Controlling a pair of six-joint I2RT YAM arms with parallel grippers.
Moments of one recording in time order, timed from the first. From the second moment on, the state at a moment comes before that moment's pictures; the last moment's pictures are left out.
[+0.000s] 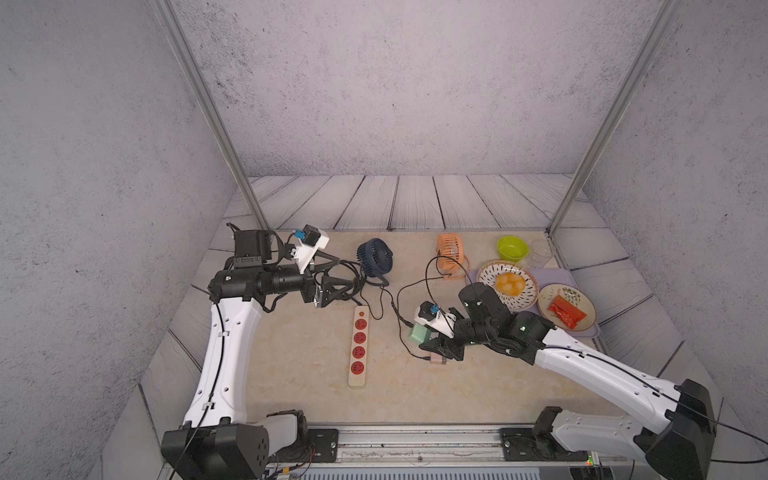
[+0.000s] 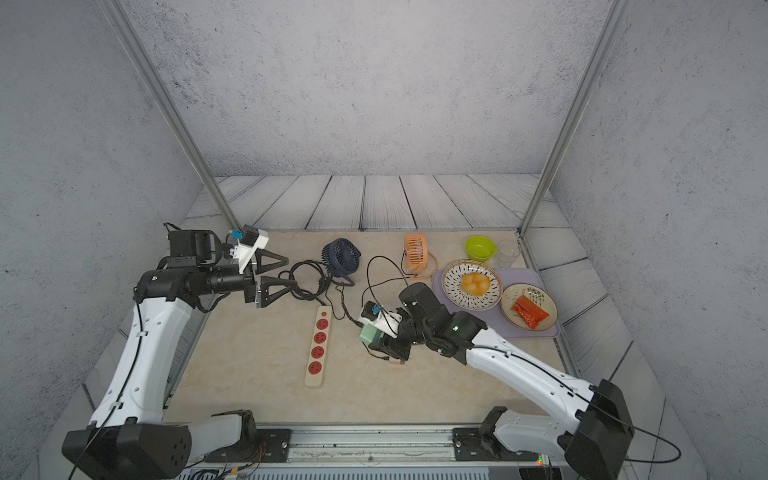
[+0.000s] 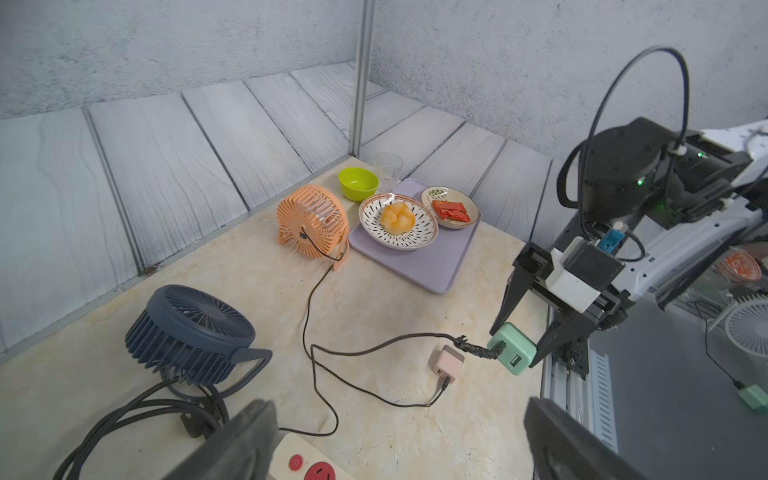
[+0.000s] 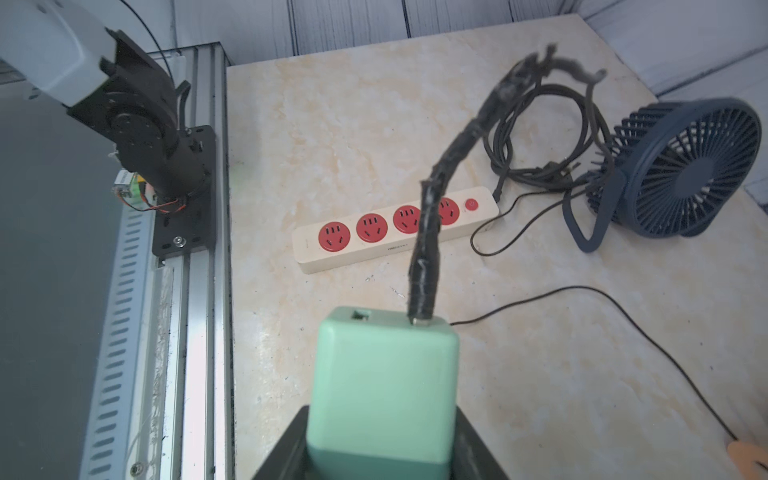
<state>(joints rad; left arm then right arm) 0.04 1.24 1.40 -1.01 1.14 0.63 0.83 1.18 0.97 -0.53 -0.42 -0.38</state>
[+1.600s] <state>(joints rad) -0.68 1.47 1.64 -1.24 0.62 1.08 0.68 1.14 0.95 -0.37 -0.77 -0.51</state>
